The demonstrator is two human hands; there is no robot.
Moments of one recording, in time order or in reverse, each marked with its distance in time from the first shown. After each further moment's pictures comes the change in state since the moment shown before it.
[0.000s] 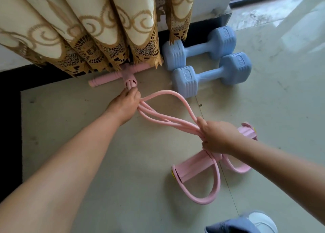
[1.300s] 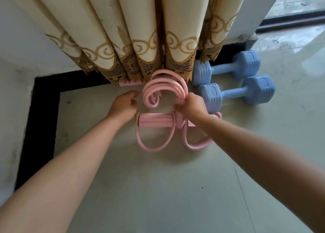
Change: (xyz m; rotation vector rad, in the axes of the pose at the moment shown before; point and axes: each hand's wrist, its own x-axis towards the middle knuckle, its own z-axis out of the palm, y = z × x) left_hand -0.033 -0.065 -0.019 -0.808 0.179 -0.406; right_hand 0.082 -0.095 -0.067 0.795 0.359 0.132
